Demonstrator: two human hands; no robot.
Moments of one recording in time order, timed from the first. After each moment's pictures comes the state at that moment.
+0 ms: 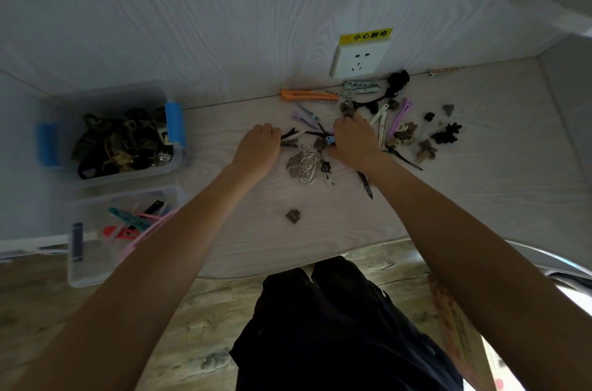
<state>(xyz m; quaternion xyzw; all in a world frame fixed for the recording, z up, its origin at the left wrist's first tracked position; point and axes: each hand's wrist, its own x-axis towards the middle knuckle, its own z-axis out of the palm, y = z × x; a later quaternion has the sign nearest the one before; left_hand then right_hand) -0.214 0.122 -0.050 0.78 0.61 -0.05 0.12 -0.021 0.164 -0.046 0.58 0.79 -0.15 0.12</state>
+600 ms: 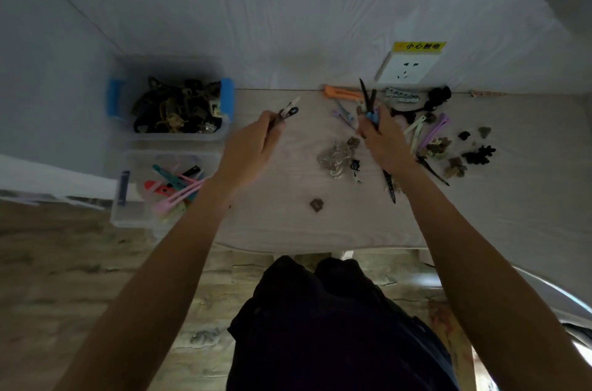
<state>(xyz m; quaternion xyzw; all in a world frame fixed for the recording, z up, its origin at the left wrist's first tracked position) -0.256 0.054 0.025 0.64 0.70 0.24 0.22 -0.035 0.139 0.000 0.60 0.64 -0.44 -0.20</state>
